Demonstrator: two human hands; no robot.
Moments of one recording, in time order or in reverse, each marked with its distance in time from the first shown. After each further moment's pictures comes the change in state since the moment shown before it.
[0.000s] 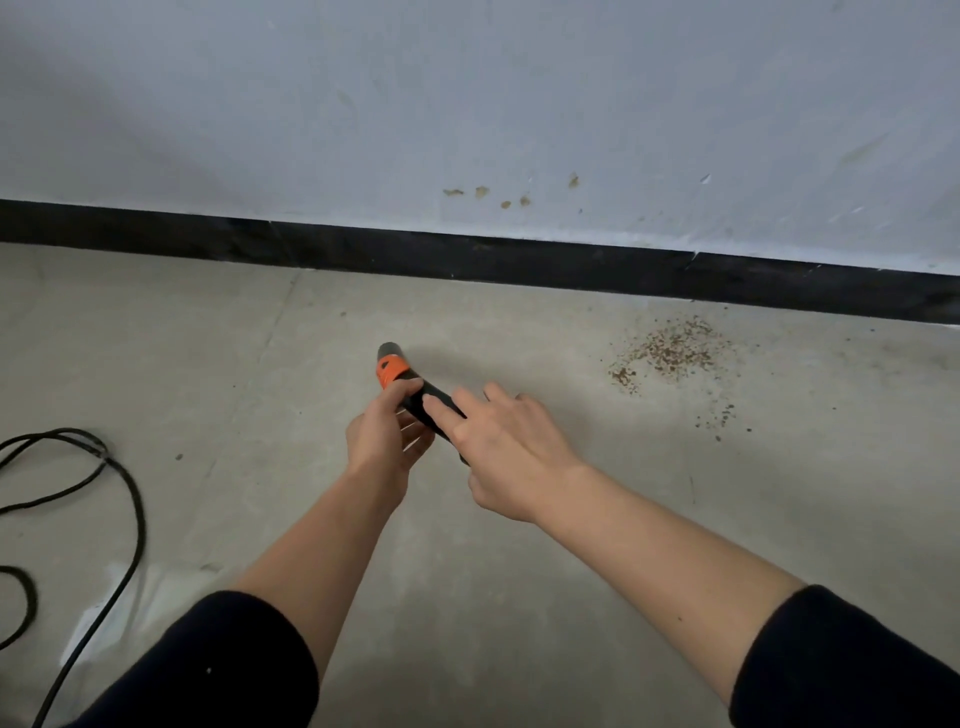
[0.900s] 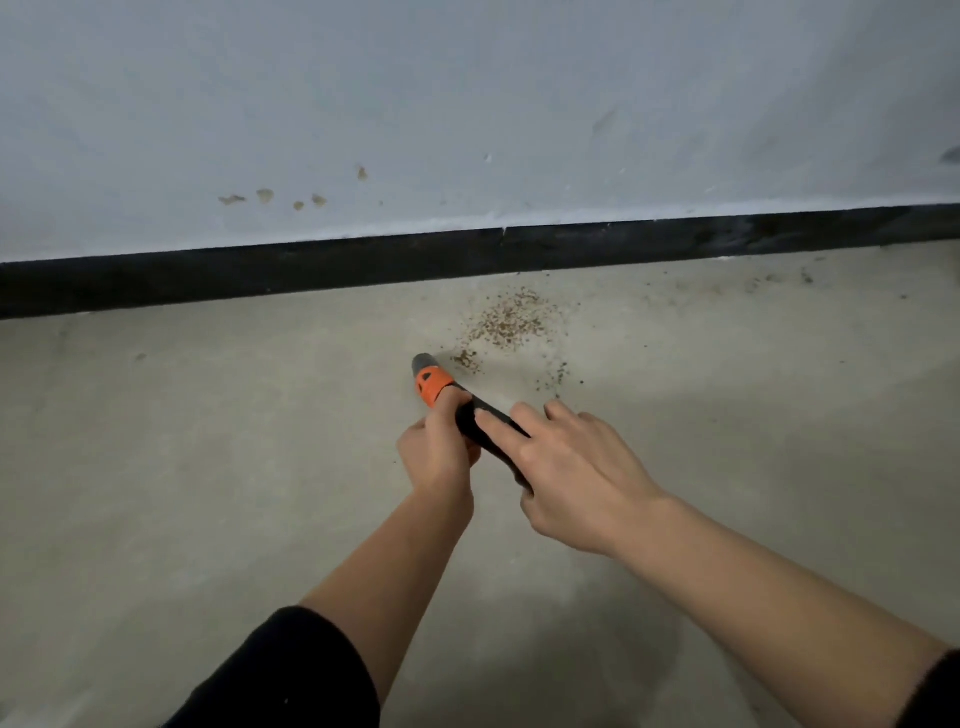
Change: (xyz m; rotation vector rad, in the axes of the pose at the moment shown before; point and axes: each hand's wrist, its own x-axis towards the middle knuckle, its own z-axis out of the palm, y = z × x) left_hand -0.088 -0.097 0.149 0.143 -0.180 -0.075; right_hand -0.145 0.096 -0.005 -0.007 -0.076 0.364
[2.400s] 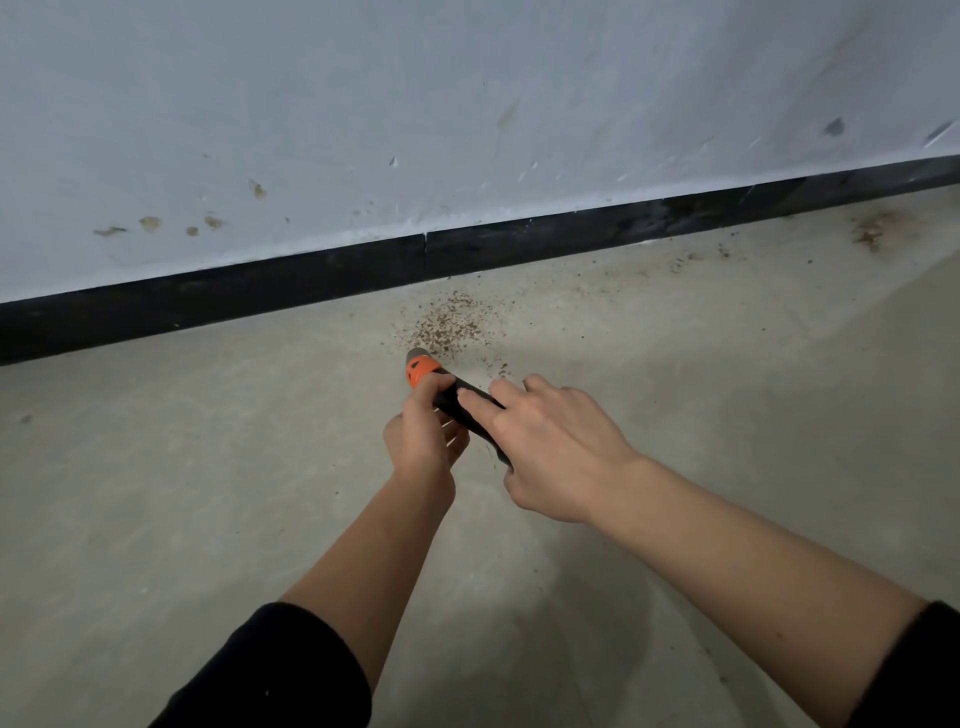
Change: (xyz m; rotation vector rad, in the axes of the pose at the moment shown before) left_hand 0.013 -0.010 0.045 0.039 -0.175 -0.069; right_hand -0.002 0.035 -0.008 -0.056 0.007 0.133
